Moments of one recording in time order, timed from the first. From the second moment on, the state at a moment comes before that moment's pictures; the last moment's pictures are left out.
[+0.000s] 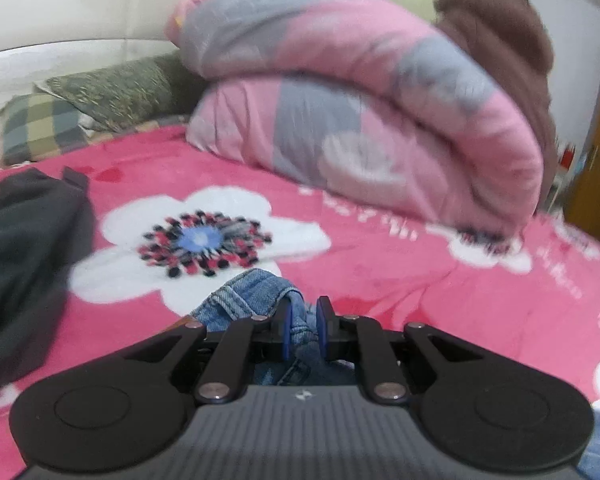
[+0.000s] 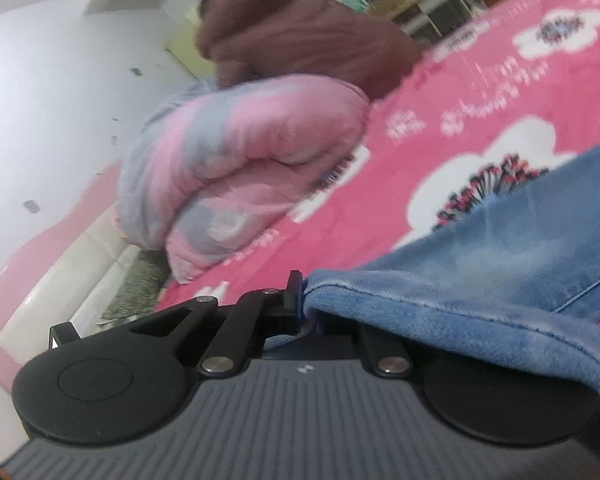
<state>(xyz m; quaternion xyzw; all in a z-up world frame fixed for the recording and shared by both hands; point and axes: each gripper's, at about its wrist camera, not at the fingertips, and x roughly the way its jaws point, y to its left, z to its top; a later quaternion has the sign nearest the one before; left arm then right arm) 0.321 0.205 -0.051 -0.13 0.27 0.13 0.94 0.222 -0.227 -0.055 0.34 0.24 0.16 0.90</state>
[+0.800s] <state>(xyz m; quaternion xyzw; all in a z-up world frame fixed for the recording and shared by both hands) 0.162 0.272 -0.075 -0.37 0.30 0.07 0.88 0.174 -0.230 -0.101 0.51 0.37 0.24 0.74</state>
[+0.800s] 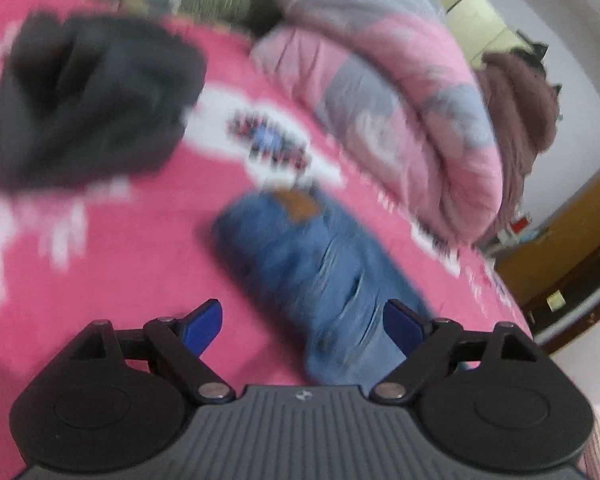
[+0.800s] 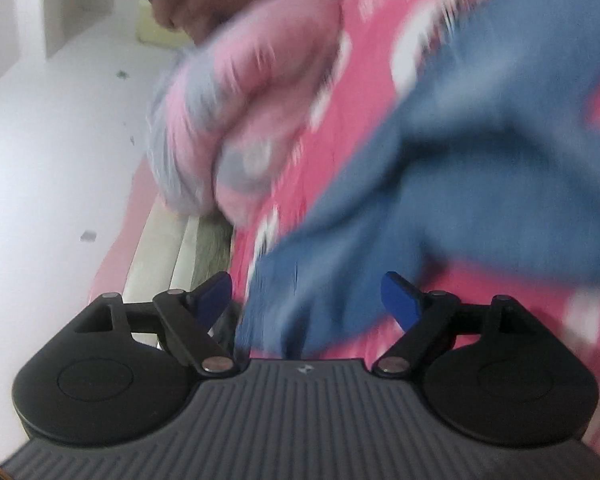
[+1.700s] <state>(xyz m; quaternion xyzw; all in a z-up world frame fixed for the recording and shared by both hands) 0.191 0.235 -0.066 -0.30 0.21 0.16 0.91 0.253 -0.149 -0.130 0.45 0.34 0.08 0.82</state>
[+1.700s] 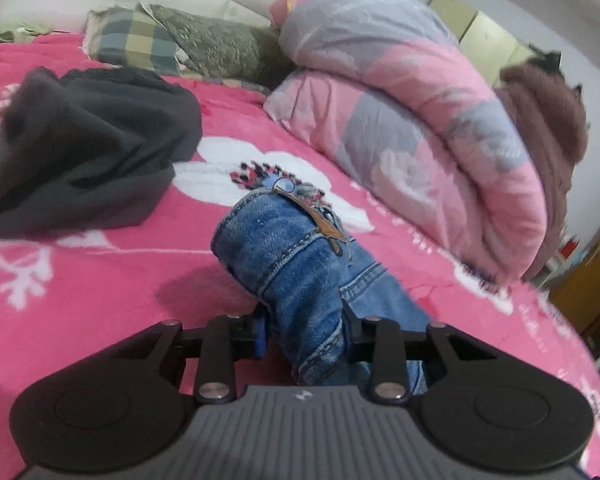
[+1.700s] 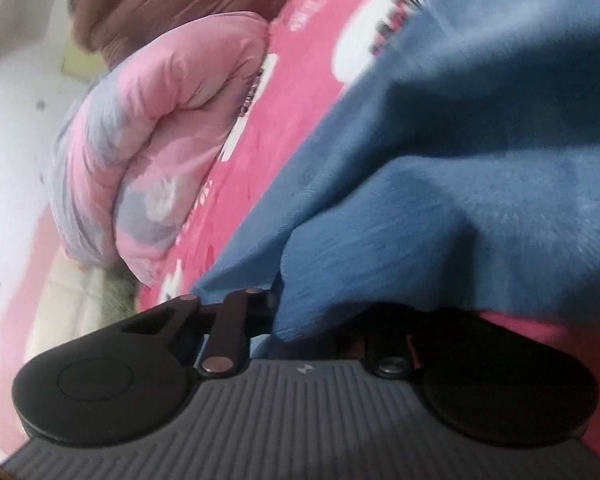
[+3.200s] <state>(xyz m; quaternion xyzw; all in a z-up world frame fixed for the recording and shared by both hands) -0.040 0.289 -0.070 -0.23 0.24 0.07 0.94 0.173 0.119 -0.033 -0.27 0.28 0.54 0.75</state>
